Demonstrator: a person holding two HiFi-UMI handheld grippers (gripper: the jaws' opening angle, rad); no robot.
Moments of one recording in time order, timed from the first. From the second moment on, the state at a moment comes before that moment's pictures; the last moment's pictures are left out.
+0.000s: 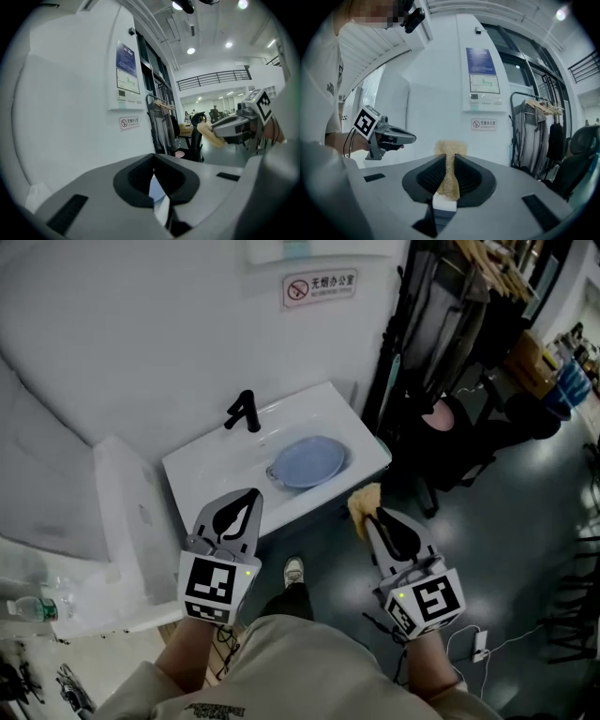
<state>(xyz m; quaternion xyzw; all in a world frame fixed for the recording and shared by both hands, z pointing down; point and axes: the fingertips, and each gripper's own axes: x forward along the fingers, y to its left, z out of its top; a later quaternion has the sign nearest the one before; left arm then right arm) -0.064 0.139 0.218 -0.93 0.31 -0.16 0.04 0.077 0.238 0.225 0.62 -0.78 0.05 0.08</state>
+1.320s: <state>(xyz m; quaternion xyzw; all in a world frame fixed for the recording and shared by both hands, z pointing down) -0.055 -0.072 0.247 -0.92 0.35 -0.18 -0.02 0.106 -0.010 0.241 0.58 -0.80 0.11 0.09</state>
